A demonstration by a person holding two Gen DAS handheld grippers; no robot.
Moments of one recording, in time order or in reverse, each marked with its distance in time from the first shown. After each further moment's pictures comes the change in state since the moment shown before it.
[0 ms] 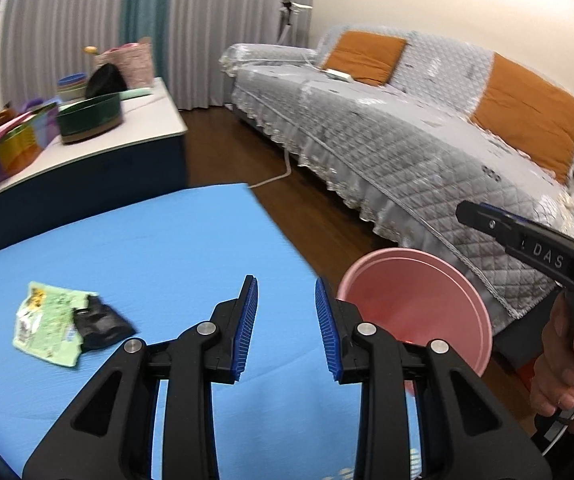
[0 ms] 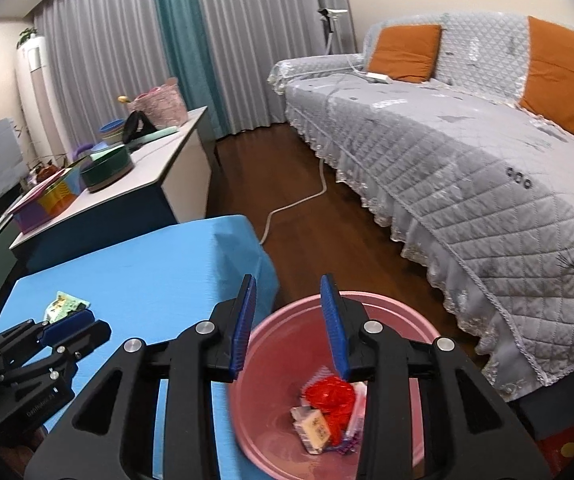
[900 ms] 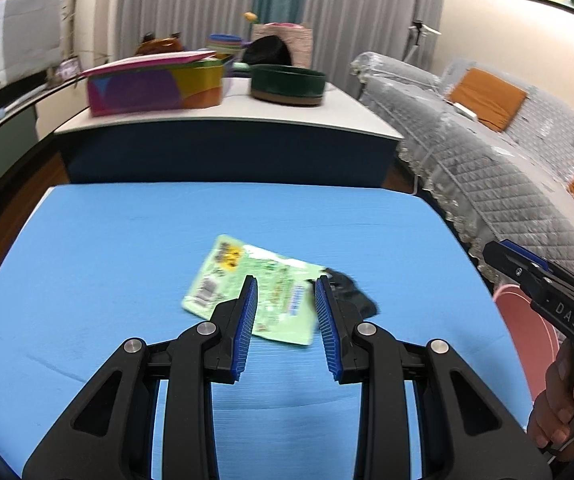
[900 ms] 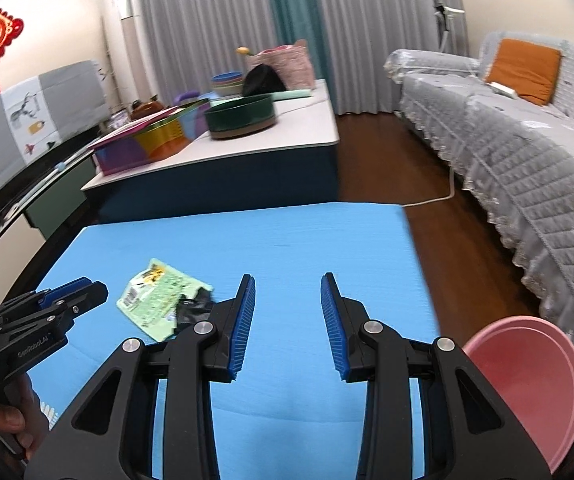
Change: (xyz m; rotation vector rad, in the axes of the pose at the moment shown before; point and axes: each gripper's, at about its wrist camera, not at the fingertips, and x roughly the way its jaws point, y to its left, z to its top) left arm -0.050 0.186 -0.033 -0.279 -0.001 0.276; right arm 0.063 0.183 -0.017 -0.203 0.071 0.282
